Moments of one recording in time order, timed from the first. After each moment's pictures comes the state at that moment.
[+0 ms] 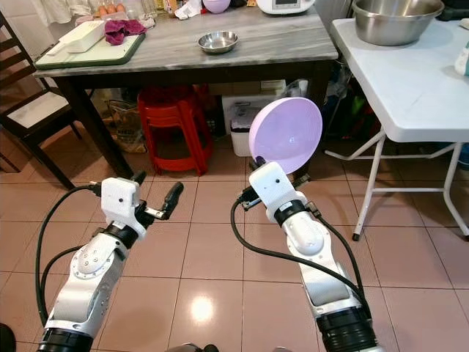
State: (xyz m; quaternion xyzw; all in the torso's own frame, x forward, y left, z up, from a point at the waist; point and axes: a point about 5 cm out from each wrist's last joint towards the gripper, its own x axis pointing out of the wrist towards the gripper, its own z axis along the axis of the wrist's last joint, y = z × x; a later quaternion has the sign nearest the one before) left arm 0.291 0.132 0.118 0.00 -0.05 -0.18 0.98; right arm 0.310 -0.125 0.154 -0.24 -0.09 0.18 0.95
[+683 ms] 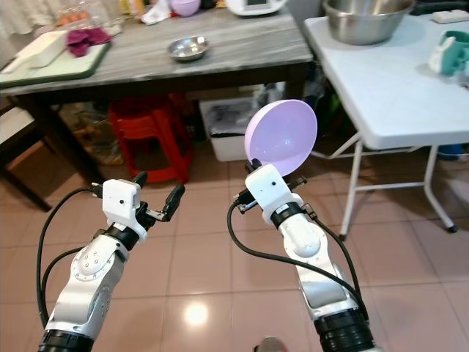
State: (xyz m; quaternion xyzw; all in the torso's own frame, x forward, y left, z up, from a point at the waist) left arm 0.290 0.127 0.116 -0.01 -0.05 -0.18 0.98; right arm 0.308 -0.123 0.150 -0.24 -0.09 0.19 0.95
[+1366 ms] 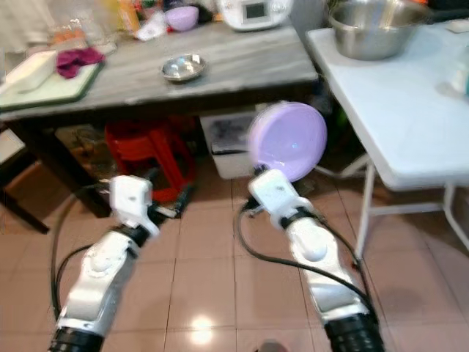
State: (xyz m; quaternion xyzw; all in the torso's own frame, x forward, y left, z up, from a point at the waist) left arm 0.293 0.112 0.124 -0.02 -0.06 -0.20 0.98; right arm 0.306 -0.134 0.145 -0.25 -0.08 0.17 0.95
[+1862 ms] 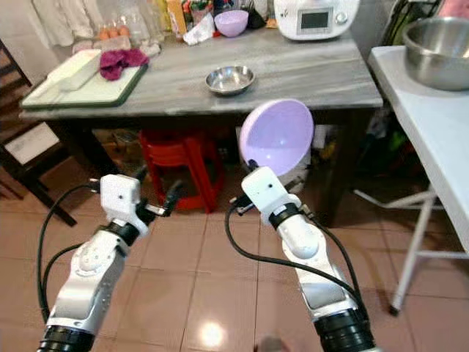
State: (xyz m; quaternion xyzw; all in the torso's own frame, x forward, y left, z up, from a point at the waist) left arm 0.295 0.127 0.125 -0.01 -0.06 -0.18 0.98; right arm 0.307 -0.121 0.151 -0.25 -0.10 0.19 0.94
